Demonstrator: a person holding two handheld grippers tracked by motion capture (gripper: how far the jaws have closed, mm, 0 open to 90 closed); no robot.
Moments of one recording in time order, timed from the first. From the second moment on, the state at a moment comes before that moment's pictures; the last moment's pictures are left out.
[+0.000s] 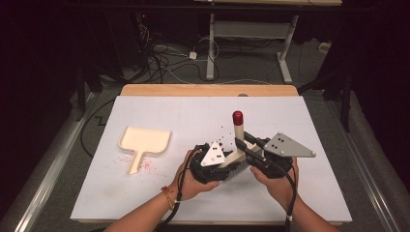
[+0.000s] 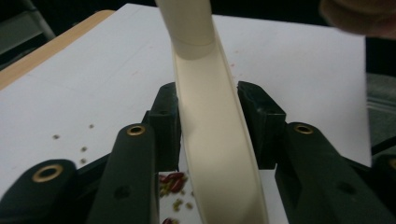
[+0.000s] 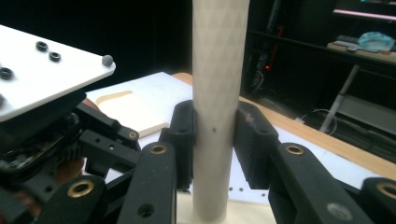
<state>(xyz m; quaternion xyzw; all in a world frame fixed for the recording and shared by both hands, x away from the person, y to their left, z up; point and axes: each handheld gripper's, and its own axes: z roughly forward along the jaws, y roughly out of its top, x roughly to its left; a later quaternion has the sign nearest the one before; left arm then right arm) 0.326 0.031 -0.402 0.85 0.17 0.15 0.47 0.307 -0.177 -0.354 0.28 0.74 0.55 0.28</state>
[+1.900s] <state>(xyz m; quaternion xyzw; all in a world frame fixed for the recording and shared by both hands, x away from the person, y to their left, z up) 0.302 0.183 -0.423 0.85 0.23 0.28 0.38 0.360 -0.184 -0.384 0.17 0.87 0.43 0.15</state>
